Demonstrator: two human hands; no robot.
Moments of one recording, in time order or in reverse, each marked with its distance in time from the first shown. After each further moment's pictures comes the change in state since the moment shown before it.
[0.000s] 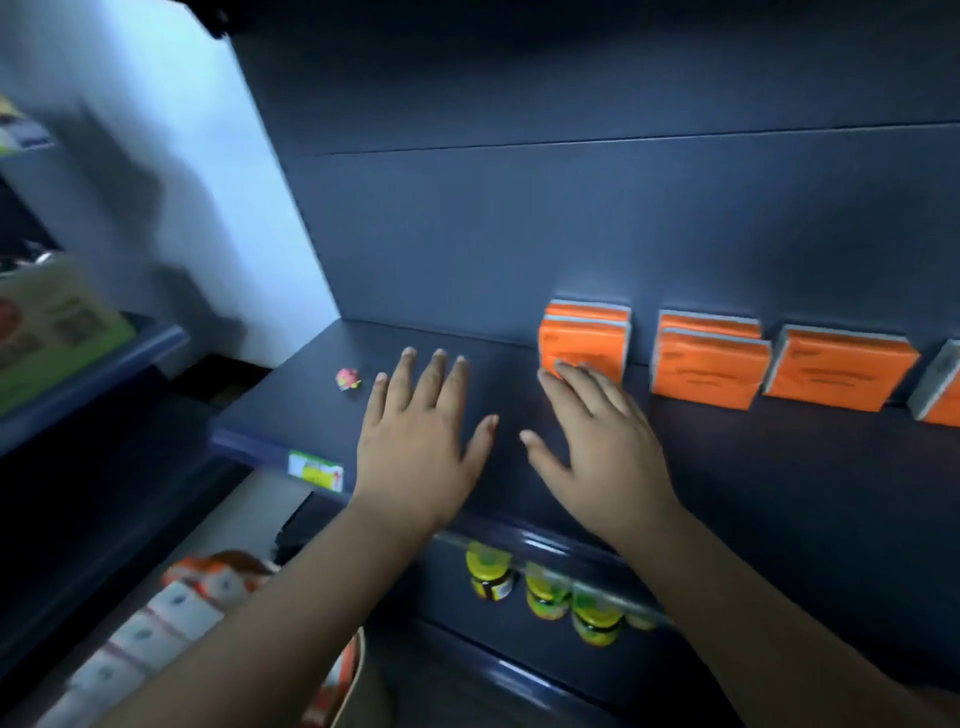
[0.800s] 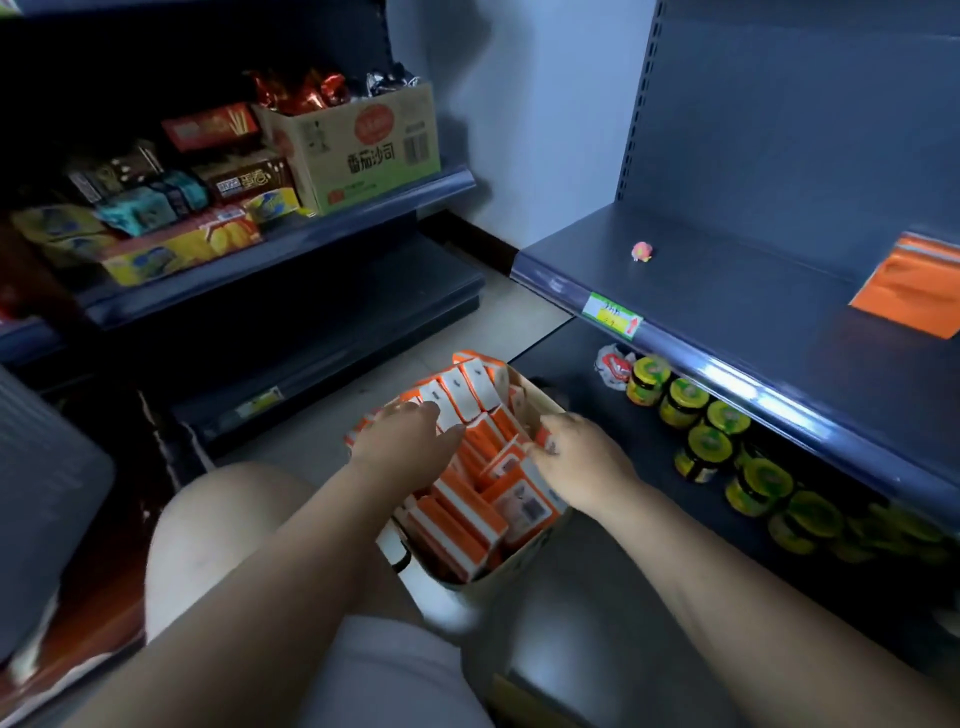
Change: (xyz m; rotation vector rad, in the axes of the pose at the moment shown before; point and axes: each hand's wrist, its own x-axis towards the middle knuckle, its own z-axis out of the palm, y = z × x) left_hand -0.299 -0.246 -0.091 -0.127 -0.649 -0.749; right_hand -0.114 -0.317 0.089 0.188 -0.854 0.012
